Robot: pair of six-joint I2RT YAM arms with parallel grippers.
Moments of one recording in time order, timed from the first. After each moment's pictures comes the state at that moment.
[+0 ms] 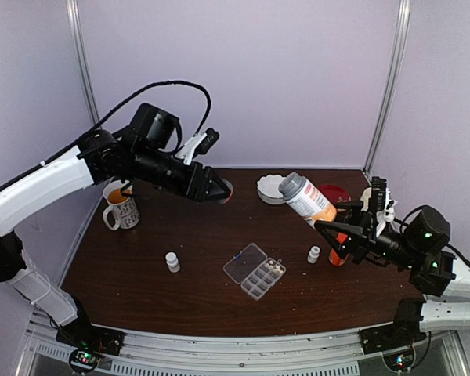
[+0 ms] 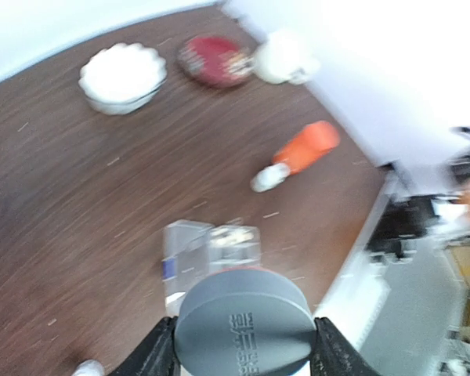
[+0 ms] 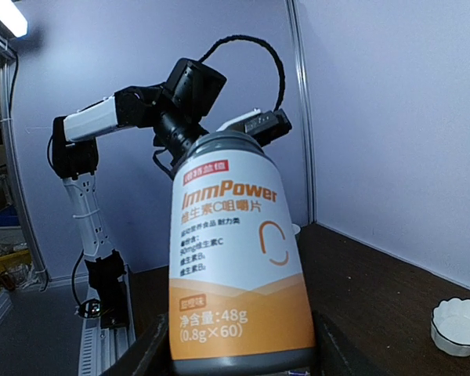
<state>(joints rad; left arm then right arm) -0.87 1.53 1.55 -0.74 0.23 -0.33 0.93 0.58 0.42 0.39 -0.18 0.14</state>
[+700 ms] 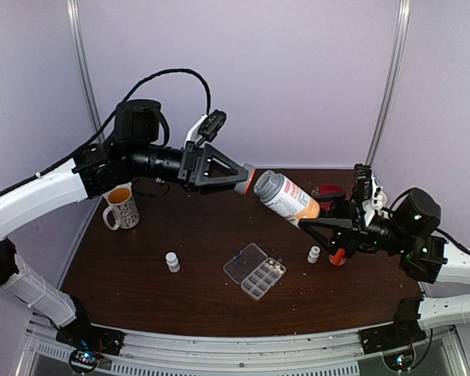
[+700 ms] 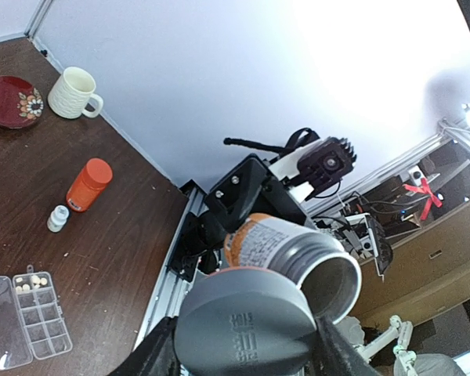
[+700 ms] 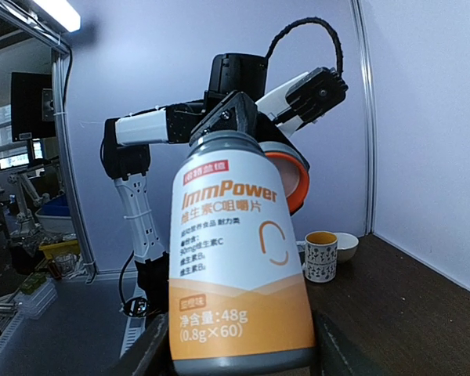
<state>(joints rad) -0.89 1.42 1.42 -0.23 0.77 -0.70 0.94 0.79 0.56 0.47 -0.39 0.17</state>
